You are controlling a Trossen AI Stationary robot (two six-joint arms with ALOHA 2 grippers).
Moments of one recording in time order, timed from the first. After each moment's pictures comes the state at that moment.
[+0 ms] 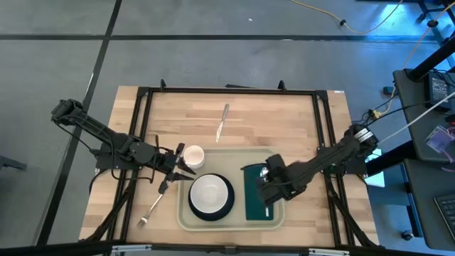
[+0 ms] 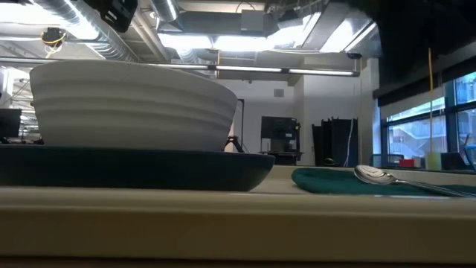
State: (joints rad) left arm -0.44 0.90 0.52 0.15 -0.15 -0.17; right arm 0.53 1.76 1.48 -1.36 0.35 1.69
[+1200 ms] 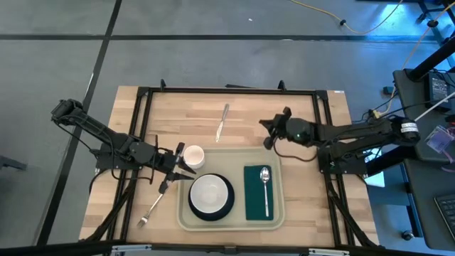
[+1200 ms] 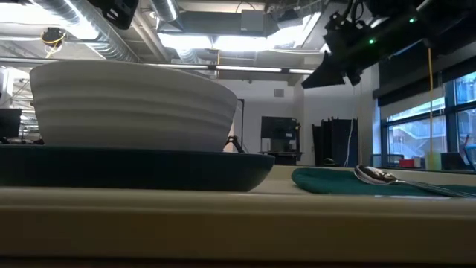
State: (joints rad) left arm -0.44 0.90 0.52 0.16 -0.16 -0.12; right arm -0.06 1.12 0.55 0.16 0.48 0.13
